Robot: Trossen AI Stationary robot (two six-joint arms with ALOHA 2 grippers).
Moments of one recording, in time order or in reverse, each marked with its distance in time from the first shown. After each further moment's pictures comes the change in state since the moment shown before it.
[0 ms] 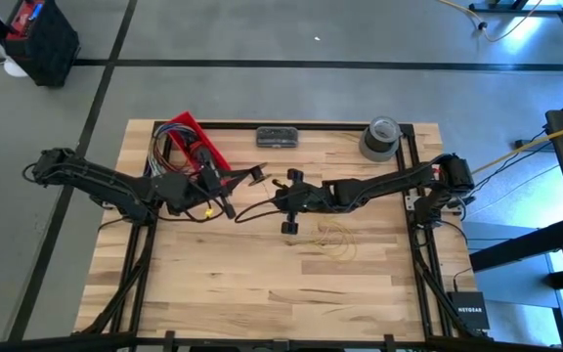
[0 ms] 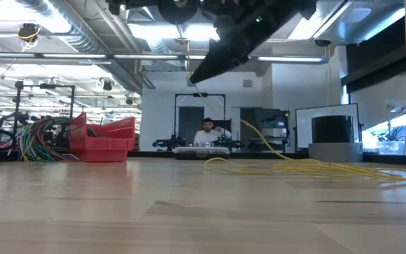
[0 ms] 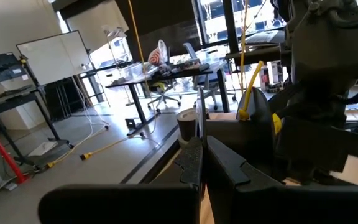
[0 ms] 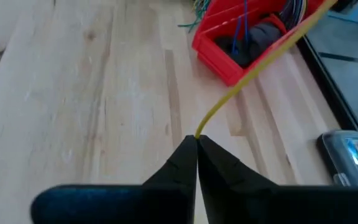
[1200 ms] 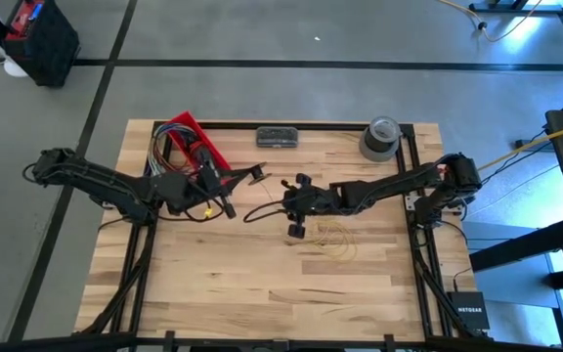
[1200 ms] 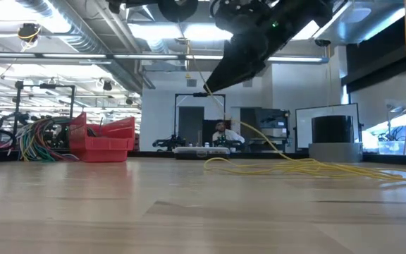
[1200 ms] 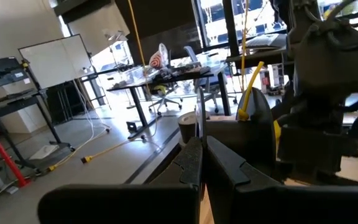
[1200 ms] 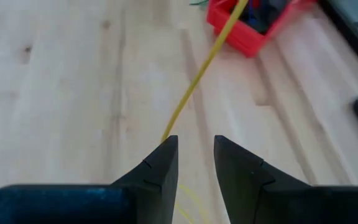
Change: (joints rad) left arm -0.002 -0.001 0.000 0.019 0.000 0.028; right arm 0.012 -0.061 -0.116 0.021 -0.069 0.145
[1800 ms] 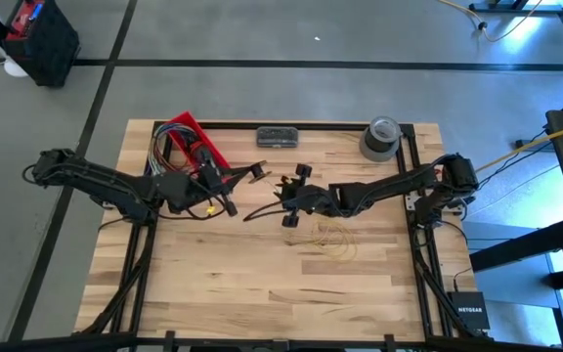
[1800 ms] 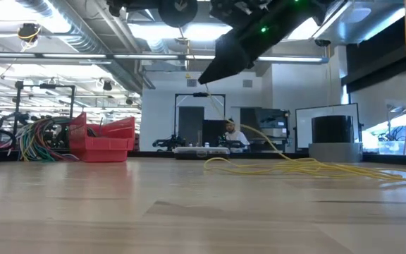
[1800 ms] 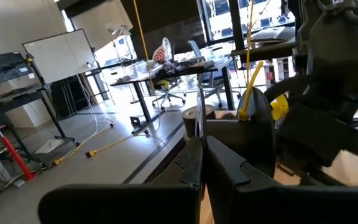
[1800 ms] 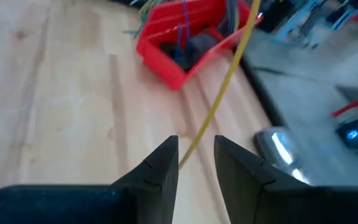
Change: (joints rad) left arm 0.022 0.000 0.000 -0.025 0.000 -0.020; right arm 0.014 0.018 0.000 0.132 0.286 -0.206
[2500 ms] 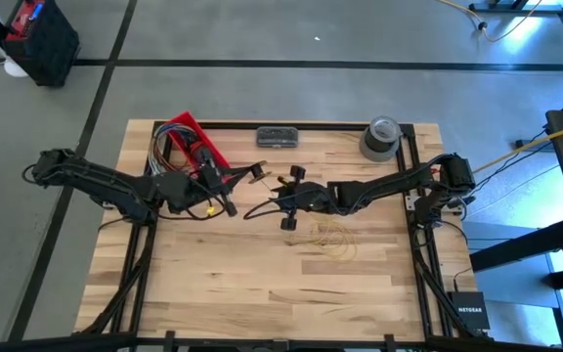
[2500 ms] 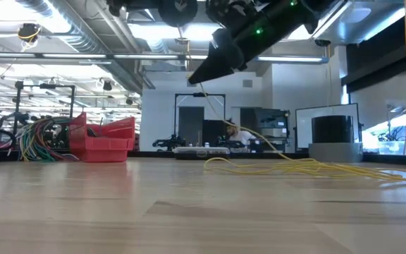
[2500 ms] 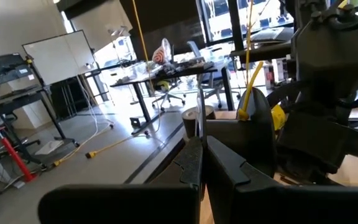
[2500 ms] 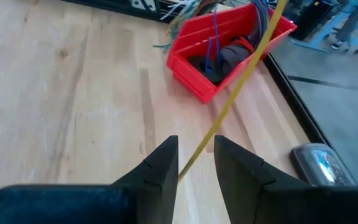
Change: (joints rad) left arm 0.000 -0.001 0.000 0.001 0.000 0.006; right arm -0.040 0.031 0.000 0.082 -0.134 -0.003
